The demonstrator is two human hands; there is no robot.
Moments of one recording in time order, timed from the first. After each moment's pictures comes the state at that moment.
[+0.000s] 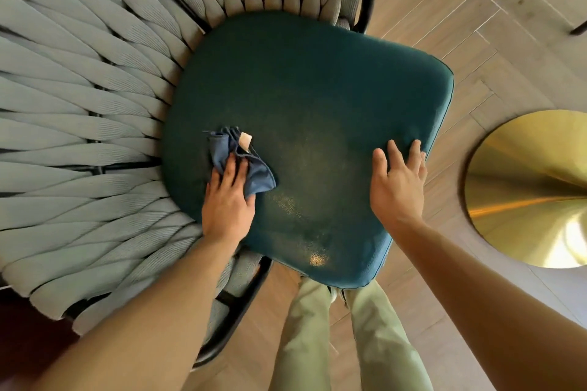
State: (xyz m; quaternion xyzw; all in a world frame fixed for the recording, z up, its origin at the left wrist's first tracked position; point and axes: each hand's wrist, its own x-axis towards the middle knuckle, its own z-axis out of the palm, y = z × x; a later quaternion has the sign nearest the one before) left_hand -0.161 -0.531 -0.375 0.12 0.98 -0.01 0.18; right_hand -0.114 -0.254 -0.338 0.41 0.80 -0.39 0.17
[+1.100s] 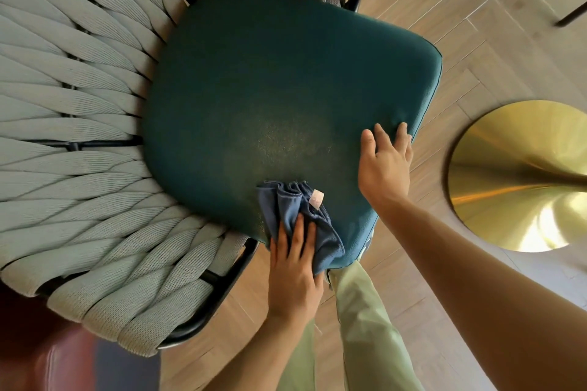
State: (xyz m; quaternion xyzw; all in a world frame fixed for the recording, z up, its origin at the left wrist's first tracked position) left_hand 0.018 -0.440 -0.357 0.14 0.95 0.09 0.27; right_hand -0.112 -0.251 -0.336 0.41 0.80 -0.41 0.18
